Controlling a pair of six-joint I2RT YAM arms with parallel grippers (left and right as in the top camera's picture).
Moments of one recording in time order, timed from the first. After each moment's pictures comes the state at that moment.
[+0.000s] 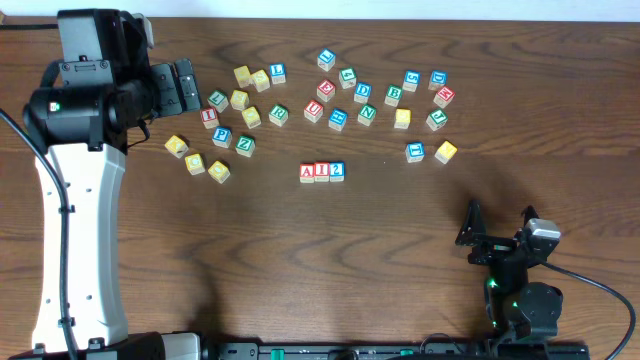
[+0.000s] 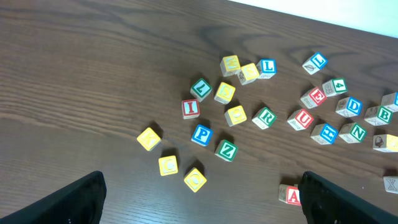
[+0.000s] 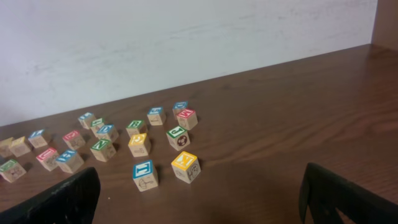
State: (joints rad) left arm 0.07 1.52 1.70 -1.07 0.07 -0.14; right arm 0.00 0.01 0.01 -0.07 0.06 0.23
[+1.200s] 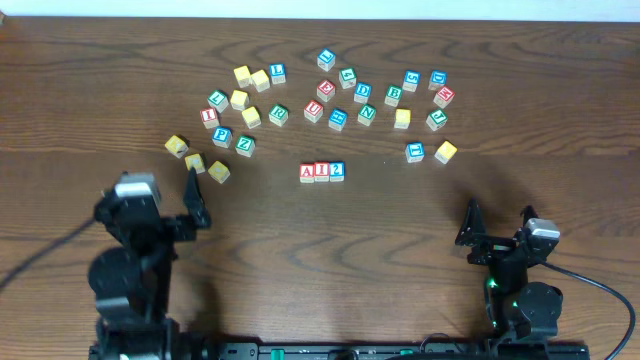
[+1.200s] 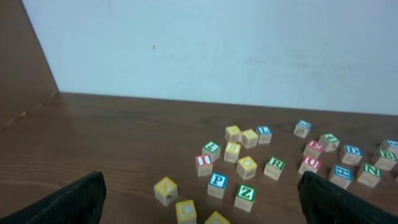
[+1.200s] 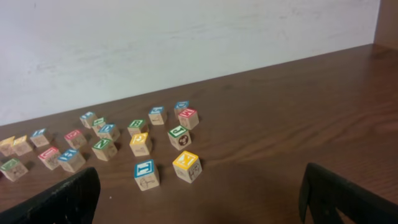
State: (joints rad) left arm 0.09 0.37 0.42 -0.18 0.04 -0.04; right arm 0.00 0.01 0.01 -0.07 0.05 0.23
